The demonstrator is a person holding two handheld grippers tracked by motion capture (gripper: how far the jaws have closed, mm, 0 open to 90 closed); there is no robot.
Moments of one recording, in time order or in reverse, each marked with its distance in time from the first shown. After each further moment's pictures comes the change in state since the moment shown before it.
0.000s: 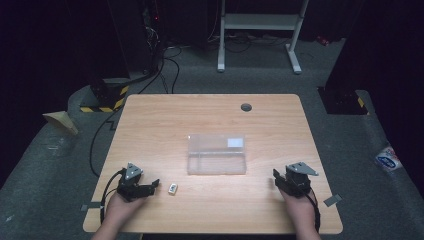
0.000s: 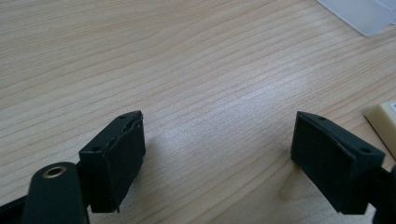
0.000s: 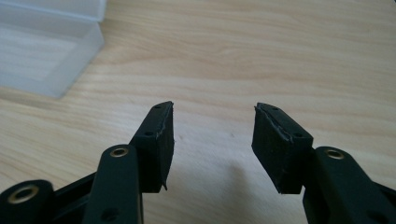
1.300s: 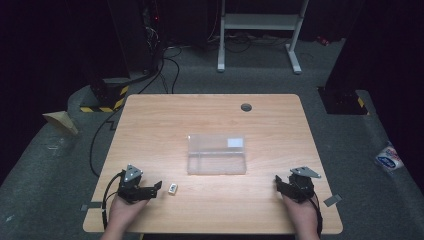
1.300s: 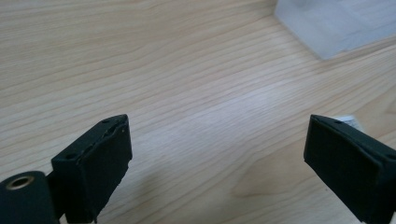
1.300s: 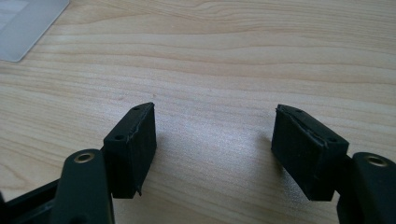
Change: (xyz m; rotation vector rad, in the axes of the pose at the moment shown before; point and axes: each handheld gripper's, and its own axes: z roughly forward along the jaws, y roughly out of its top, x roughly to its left) left arm -0.019 0.007 -0.018 -0.046 -0.037 -0.040; right arm -0.008 -0.014 0.002 0.081 -0.027 0.043
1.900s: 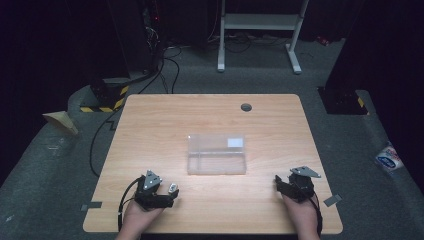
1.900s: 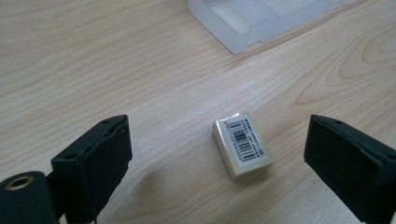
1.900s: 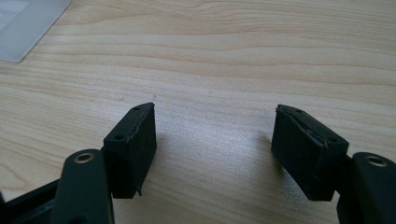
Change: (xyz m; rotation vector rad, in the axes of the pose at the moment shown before) left arm -0.049 0.002 0.013 0.036 -0.068 0.100; right arm 0.000 0.001 0.001 -0.001 0.003 -0.004
